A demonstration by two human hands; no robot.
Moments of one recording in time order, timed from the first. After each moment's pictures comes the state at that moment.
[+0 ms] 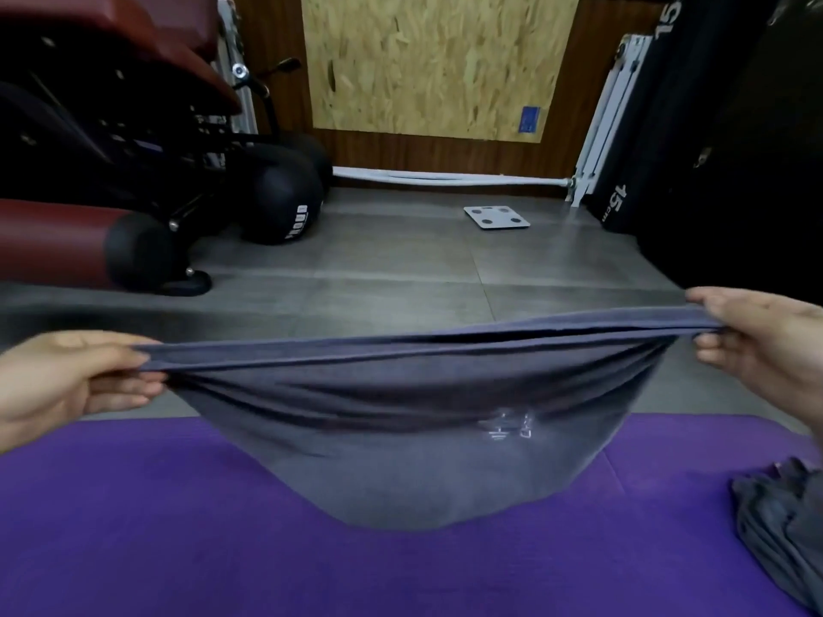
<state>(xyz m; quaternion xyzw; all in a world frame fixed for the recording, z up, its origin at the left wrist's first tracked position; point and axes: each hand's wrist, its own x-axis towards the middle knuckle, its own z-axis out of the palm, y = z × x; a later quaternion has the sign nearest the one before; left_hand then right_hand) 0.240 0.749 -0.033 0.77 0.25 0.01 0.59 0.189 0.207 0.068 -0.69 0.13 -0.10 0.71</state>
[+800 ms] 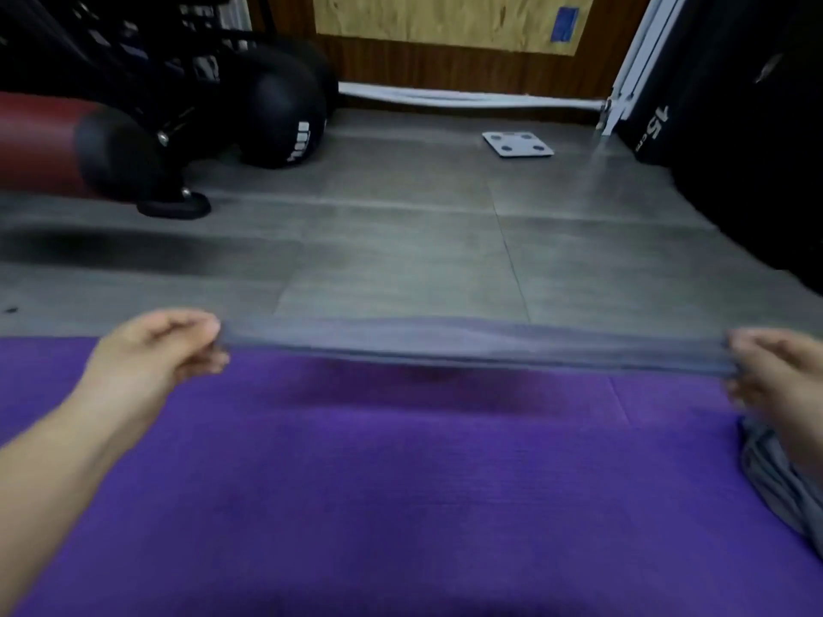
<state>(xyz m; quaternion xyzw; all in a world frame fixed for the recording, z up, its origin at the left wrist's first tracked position) 0.180 0.618 -0.068 0.71 0.12 0.09 0.69 0.157 0.177 -0.045 -0.78 0.16 -0.20 0.57</state>
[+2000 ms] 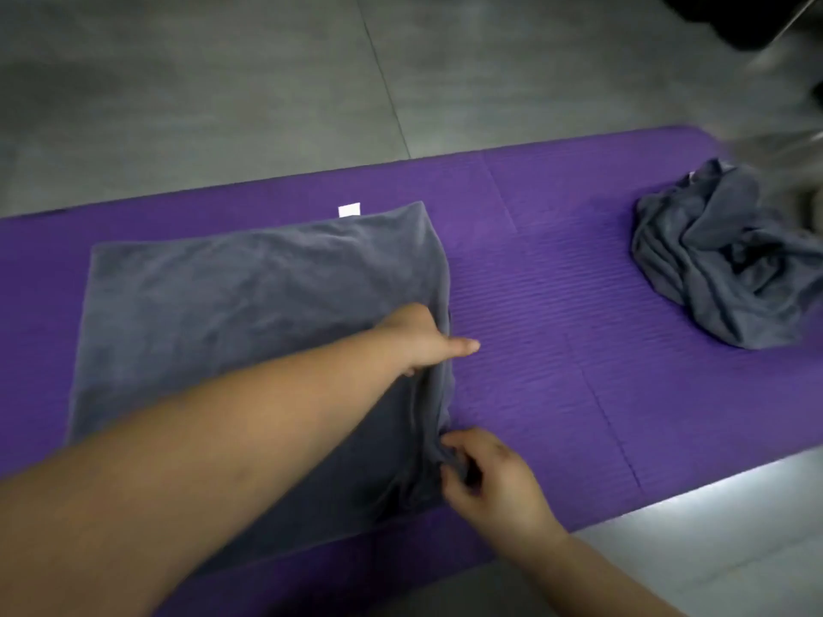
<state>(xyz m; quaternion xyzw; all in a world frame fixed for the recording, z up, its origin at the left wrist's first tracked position) 0.179 0.250 -0.279 0.87 -0.10 -0.40 0.25 0.013 0.179 -0.309 -0.91 0.05 0.00 0.42</state>
